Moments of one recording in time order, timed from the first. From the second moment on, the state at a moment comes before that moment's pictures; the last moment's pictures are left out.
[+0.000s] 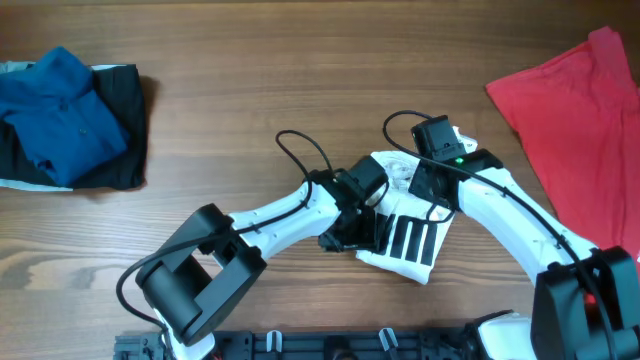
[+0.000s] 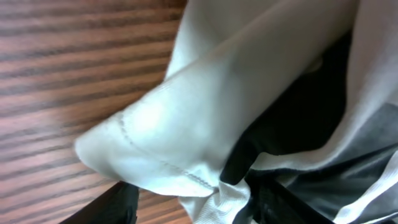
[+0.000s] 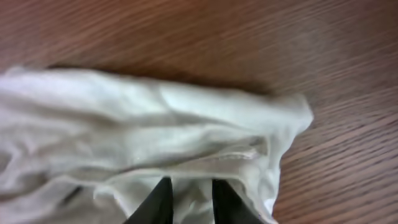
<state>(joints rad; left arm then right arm) -0.86 1.88 1.12 -0.67 0.34 -0.78 0.30 1.54 0.88 -0.70 0.22 0.66</state>
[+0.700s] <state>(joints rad) -0.58 1.79 1.10 -0.15 0.42 -0.45 0.30 1.04 0.89 -0.94 0.19 0.68</state>
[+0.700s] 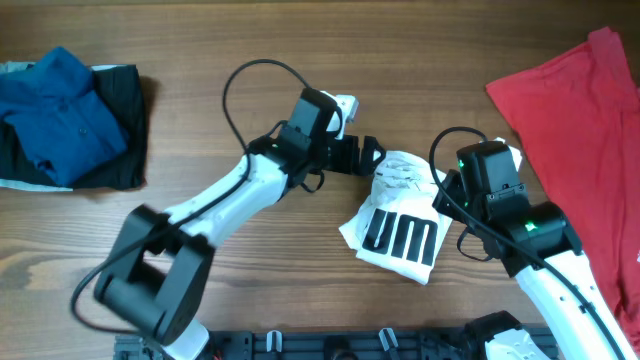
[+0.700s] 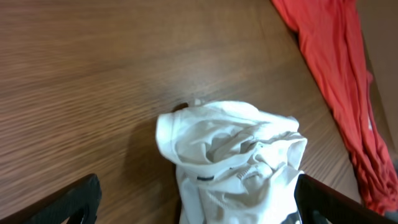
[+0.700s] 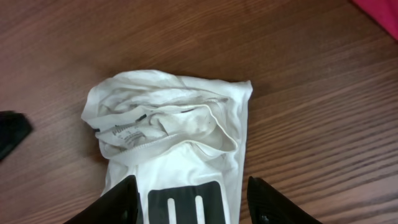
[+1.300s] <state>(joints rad) -0.78 2.04 1.11 -0.01 0.62 -0.42 0.30 1.04 0.89 -0.95 0.19 0.74</state>
